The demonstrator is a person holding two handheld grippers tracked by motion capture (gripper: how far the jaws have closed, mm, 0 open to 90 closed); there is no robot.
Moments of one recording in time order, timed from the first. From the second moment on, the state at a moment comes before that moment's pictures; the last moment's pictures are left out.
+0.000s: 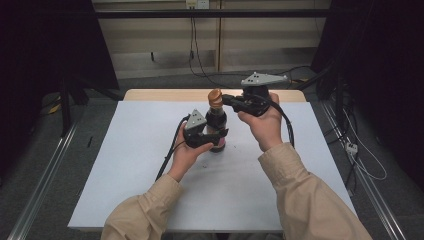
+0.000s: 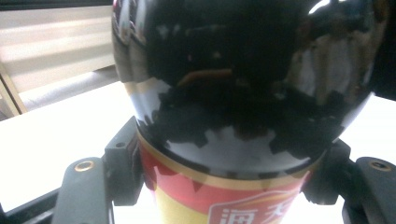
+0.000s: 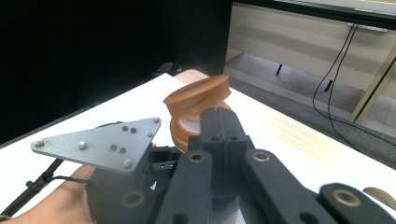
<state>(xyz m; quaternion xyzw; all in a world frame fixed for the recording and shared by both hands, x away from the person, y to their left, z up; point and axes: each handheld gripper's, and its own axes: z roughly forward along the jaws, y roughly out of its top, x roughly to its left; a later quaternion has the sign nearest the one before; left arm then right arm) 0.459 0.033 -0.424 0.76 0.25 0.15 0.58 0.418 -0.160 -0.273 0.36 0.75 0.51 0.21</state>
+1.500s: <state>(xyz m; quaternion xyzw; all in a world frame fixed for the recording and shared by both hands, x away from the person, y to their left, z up) 0.459 0.033 -0.425 0.76 0.26 0.14 0.58 0.419 -0.157 -0.270 0.36 0.75 0.51 0.22</state>
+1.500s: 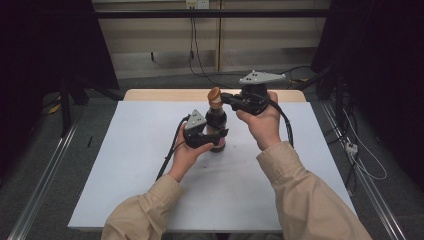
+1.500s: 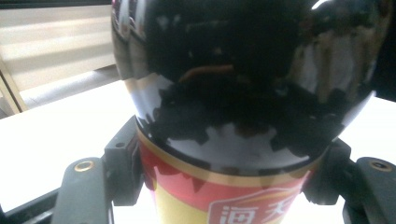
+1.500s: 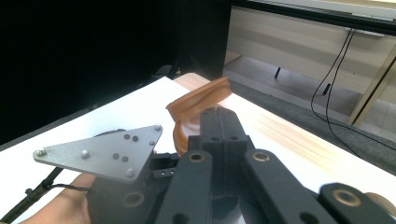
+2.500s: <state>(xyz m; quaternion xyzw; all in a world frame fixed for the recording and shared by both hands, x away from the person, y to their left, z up) 0.459 0.033 -0.425 0.76 0.25 0.14 0.58 0.419 -0.151 -0.262 0.36 0.75 0.52 0.21</state>
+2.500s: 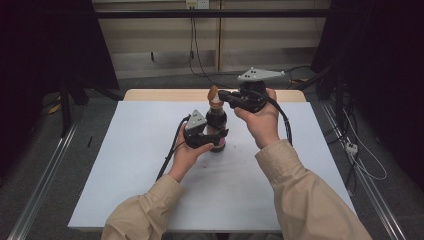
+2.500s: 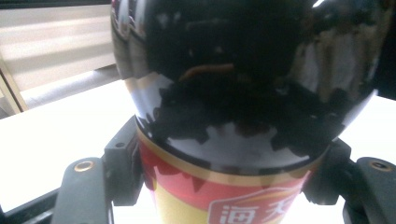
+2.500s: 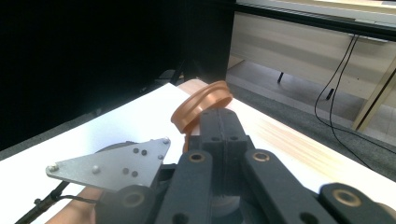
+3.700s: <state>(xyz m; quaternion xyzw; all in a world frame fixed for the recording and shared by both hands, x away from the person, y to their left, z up) 0.462 0.037 -0.423 0.75 0.27 0.11 0.60 0.412 -0.162 -0.271 0.37 0.74 0.53 0.20</state>
